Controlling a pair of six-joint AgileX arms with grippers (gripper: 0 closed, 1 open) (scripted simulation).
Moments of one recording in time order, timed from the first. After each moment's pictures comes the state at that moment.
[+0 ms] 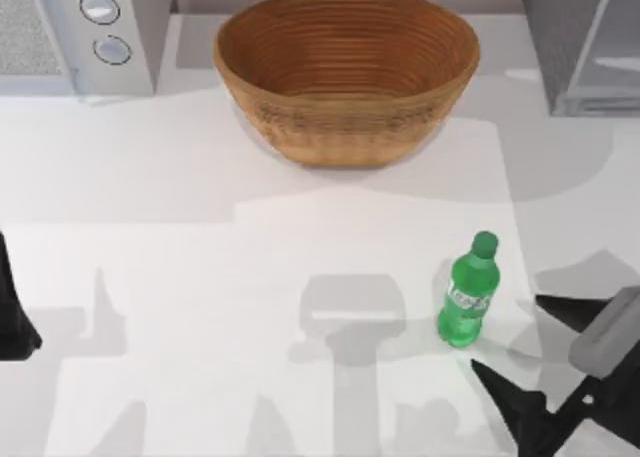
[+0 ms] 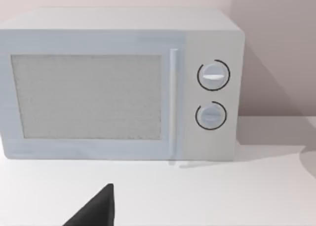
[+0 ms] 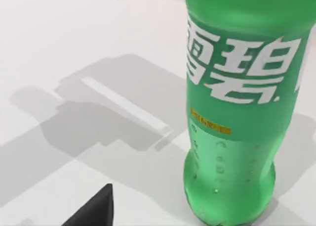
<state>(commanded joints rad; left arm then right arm) 0.00 0.00 0.00 0.00 0.00 0.00 0.37 2.02 -0.02 1.77 -0.37 -0.07</state>
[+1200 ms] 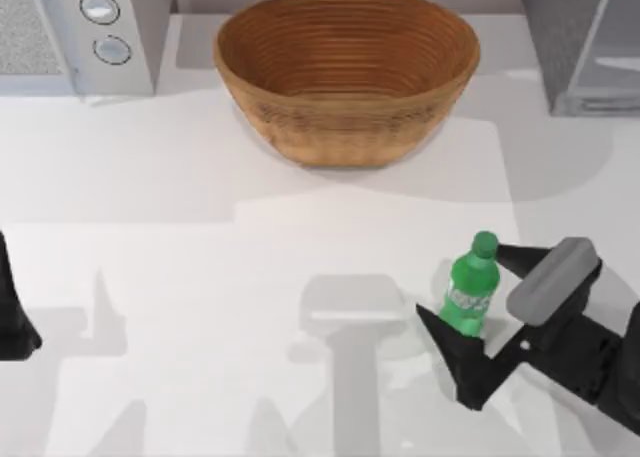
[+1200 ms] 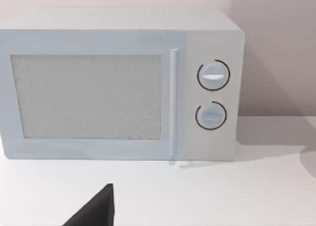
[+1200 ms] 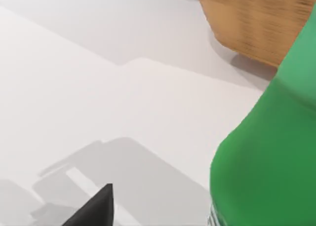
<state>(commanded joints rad) 0.00 0.00 0.00 0.00 0.00 0.00 0.48 2.04 0.19 1.65 -0.27 -0.04</state>
